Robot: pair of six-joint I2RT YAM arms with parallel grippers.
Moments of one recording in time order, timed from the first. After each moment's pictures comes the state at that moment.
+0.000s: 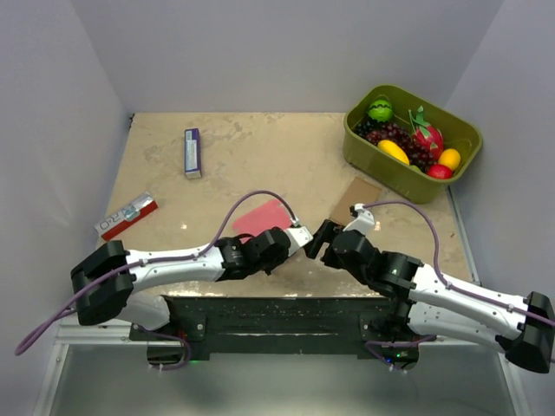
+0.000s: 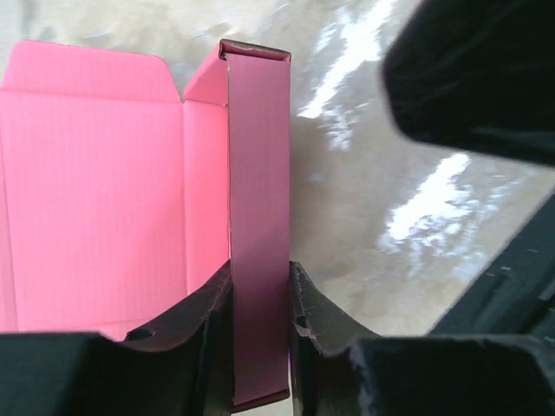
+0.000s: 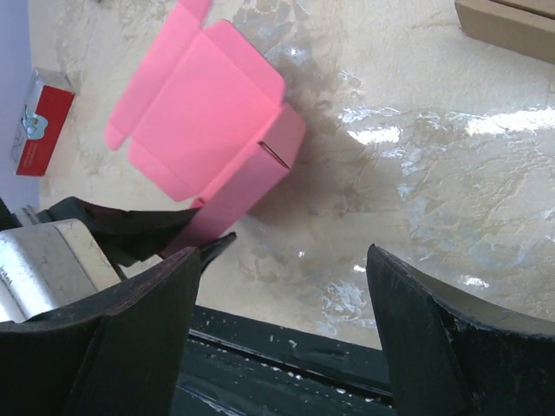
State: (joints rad) left arm -1.12 1.40 0.80 -0.25 -0.26 0.00; right arm 1.05 0.85 0.60 -0.40 0.48 1.12
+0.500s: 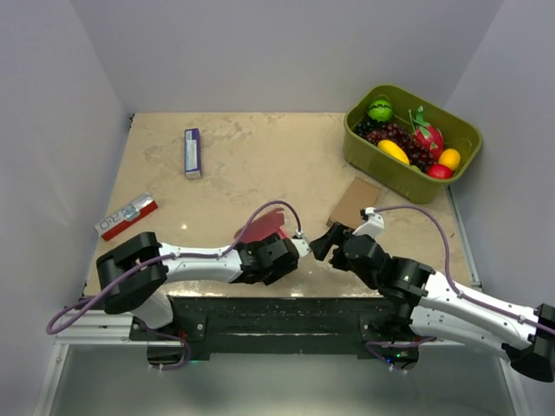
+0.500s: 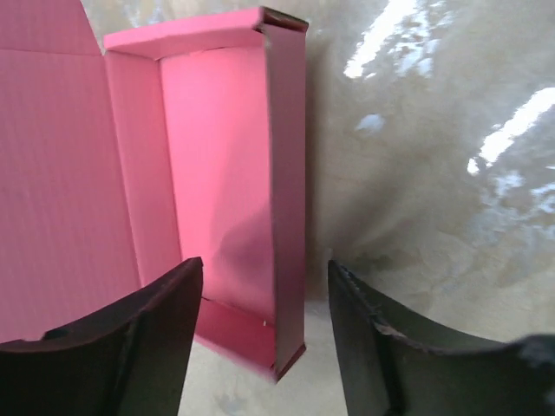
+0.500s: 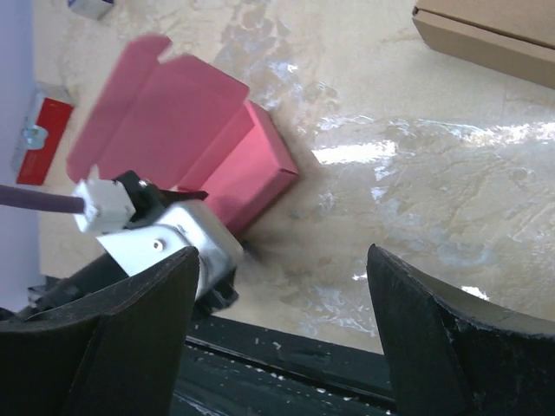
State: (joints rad) left arm -1.16 1.57 0.80 -0.30 -0.44 0.01; right arm 1.04 0.74 0.55 -0.44 0.51 1.11
